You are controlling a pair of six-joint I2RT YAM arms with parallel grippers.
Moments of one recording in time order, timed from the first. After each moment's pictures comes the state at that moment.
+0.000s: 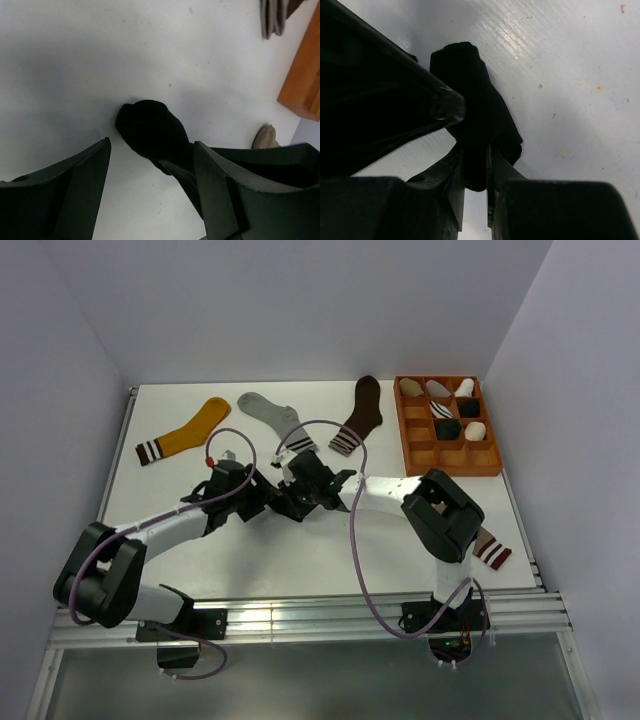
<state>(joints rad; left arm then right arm) -0.46 1.36 0.61 0.02 0.05 -1.05 0.85 1.87 1.14 -0.12 -0.11 0.13</state>
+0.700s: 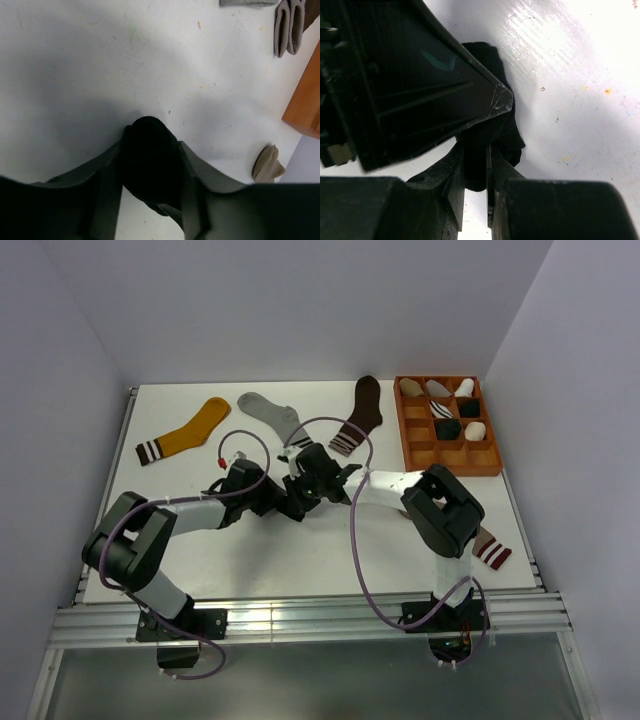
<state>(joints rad) -0.51 1.60 0.66 0.18 0.01 -1.12 0.79 1.89 1.15 -0.10 -0.26 0.18</state>
